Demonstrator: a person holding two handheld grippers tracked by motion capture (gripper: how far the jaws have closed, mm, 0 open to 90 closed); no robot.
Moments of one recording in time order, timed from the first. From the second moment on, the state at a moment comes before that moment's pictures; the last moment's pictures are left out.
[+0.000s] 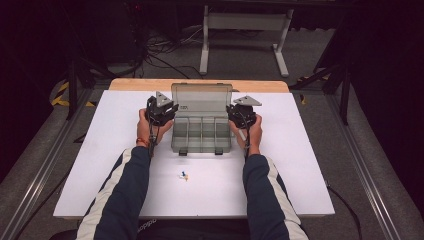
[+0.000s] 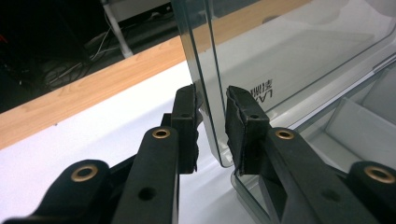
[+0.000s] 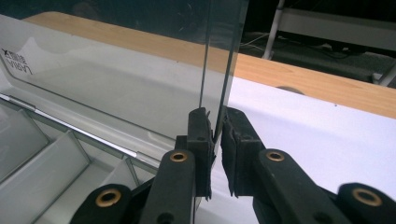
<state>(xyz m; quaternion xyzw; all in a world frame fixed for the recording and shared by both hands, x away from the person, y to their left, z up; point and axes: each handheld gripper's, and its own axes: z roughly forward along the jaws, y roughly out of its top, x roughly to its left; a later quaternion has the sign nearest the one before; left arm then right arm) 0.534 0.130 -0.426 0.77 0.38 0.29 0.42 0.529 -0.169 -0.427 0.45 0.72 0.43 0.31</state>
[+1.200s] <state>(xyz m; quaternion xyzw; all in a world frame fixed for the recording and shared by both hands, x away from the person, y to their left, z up) 0.539 0.126 -0.441 0.79 0.39 0.27 0.38 0.535 -0.169 -0.441 0.47 0.73 0.41 0.28</state>
